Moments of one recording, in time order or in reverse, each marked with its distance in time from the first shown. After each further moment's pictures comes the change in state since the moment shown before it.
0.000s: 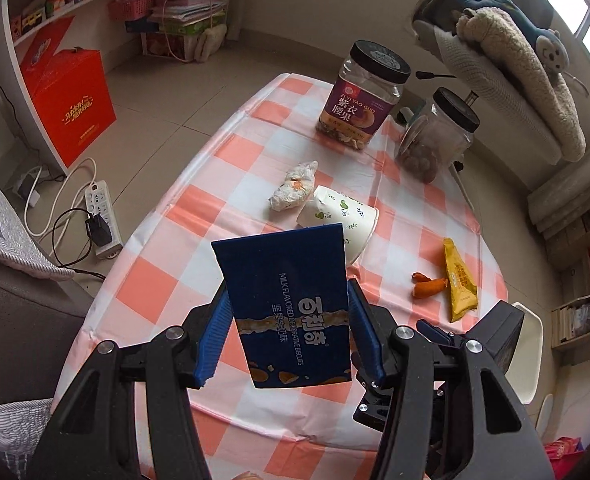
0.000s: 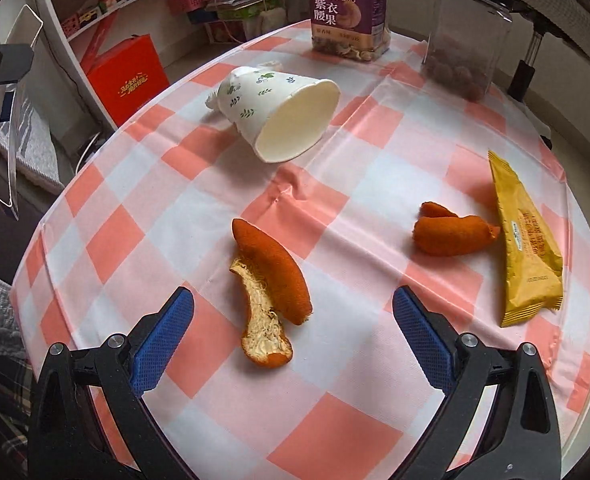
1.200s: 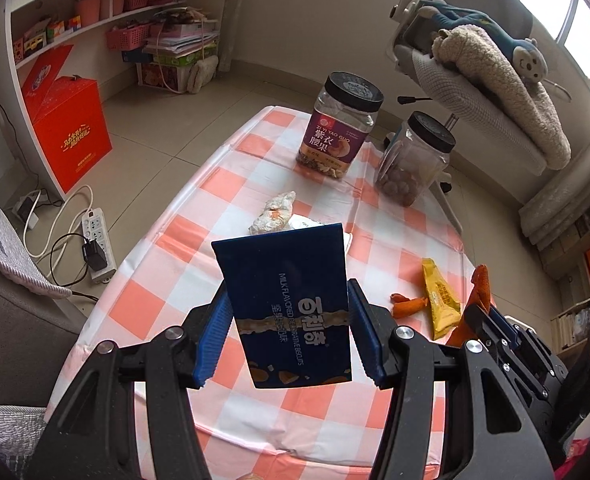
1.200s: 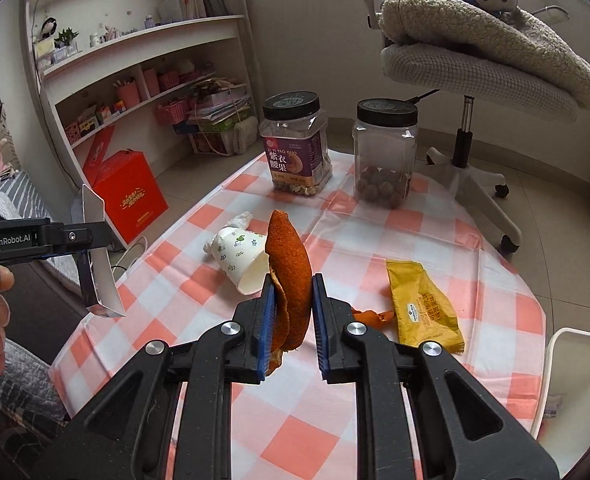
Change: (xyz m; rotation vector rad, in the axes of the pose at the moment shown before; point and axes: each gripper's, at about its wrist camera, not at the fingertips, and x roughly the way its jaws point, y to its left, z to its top) left arm -0.023 -0.029 -0.005 0.024 -0.120 -0.026; right arm -0.137 -0.041 0.014 0.125 -0.372 -0.042
